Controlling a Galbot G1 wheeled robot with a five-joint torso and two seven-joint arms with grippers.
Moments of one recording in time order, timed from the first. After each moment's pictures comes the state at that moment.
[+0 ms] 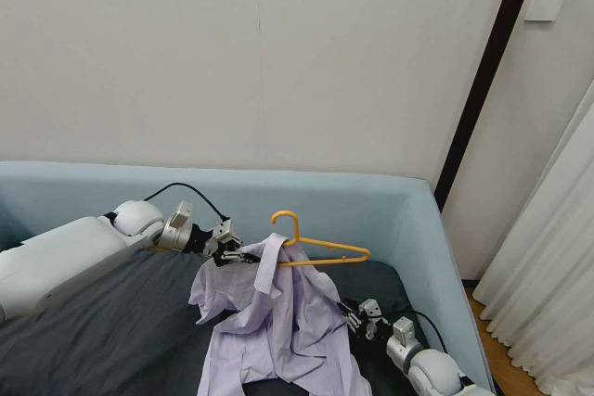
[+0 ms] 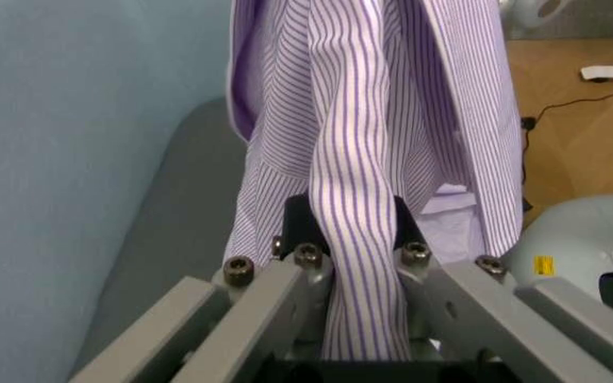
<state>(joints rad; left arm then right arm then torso) -0.17 -0.68 0.95 -1.22 -0.89 -0.08 1.03 -0.88 1.06 -0.06 1.29 0.48 0.07 -0.23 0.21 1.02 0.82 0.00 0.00</state>
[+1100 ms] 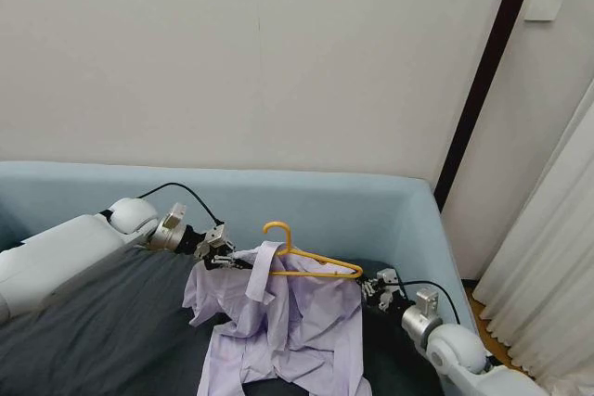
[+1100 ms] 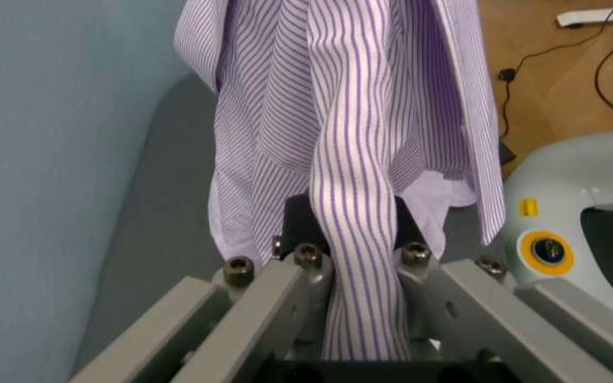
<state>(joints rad) -0.13 -0.68 0.87 -1.14 -0.77 -0.14 1.17 -0.89 0.85 0.02 1.65 0.80 -0.12 -0.11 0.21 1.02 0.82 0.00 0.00</state>
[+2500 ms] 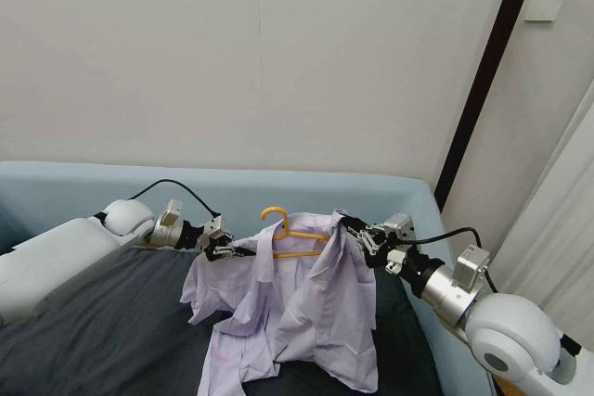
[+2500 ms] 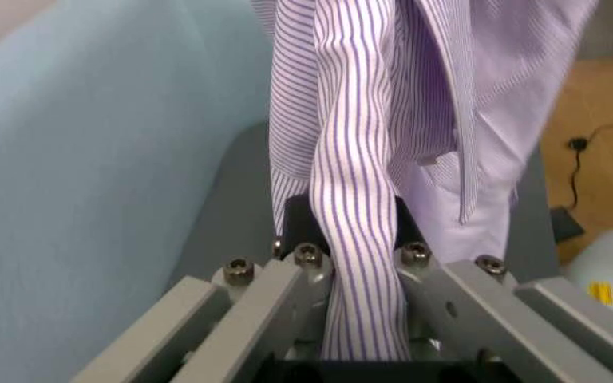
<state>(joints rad) -0.12 -0.67 0.82 -1.19 -0.89 -0.09 1.02 -0.90 0.59 0.08 2.28 0.84 -0.18 0.05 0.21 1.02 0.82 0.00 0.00</state>
